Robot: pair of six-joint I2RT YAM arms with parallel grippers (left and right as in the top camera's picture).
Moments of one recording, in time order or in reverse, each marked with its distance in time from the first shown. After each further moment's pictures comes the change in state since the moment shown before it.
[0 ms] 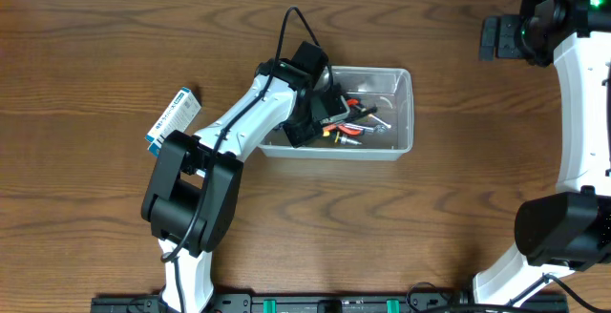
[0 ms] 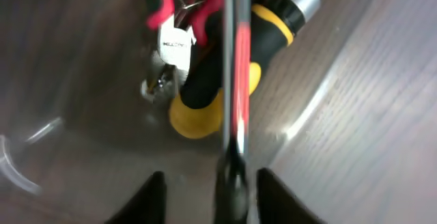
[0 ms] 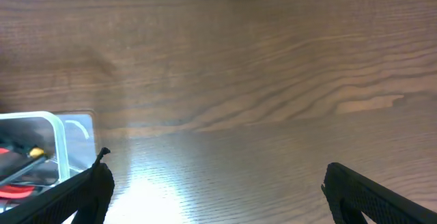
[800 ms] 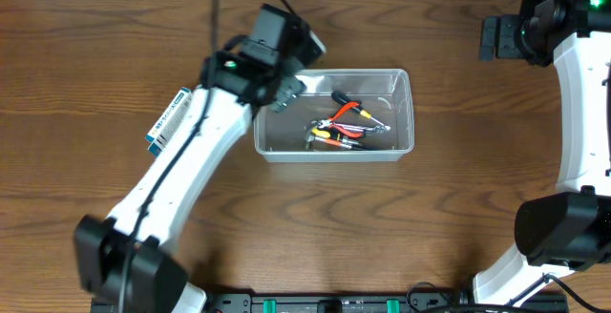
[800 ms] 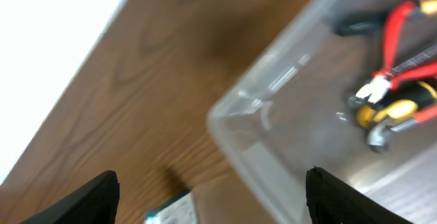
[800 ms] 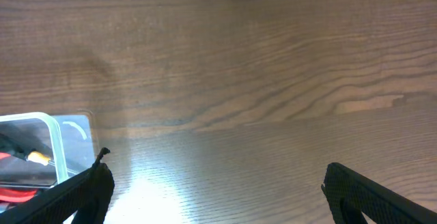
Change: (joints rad) left arm 0.068 -0.380 0.046 0.066 -0.333 -0.200; right arm 0.000 0.000 0.000 0.000 0.000 0.000
